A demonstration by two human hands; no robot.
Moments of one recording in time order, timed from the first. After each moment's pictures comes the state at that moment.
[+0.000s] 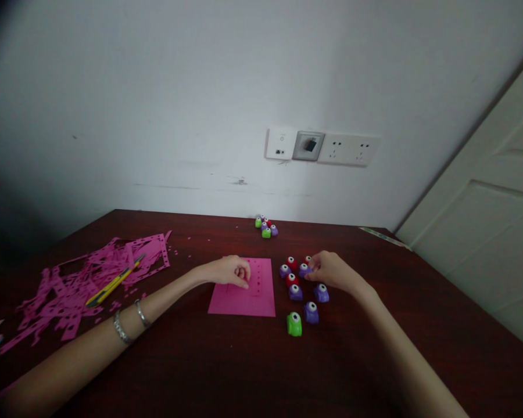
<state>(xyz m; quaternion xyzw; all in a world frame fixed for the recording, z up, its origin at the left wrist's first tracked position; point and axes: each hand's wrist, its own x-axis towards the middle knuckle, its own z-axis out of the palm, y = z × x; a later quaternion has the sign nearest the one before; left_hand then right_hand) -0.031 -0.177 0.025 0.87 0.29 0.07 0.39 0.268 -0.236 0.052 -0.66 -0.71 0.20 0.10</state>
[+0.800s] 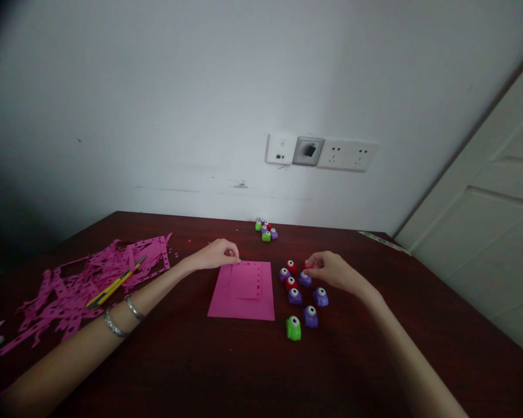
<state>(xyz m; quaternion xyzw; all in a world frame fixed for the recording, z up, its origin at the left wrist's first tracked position) -0.050 -0.158 0.050 0.86 0.37 0.16 0.30 0.269 -0.239 0.069 -0.65 -0.70 0.24 0.15</state>
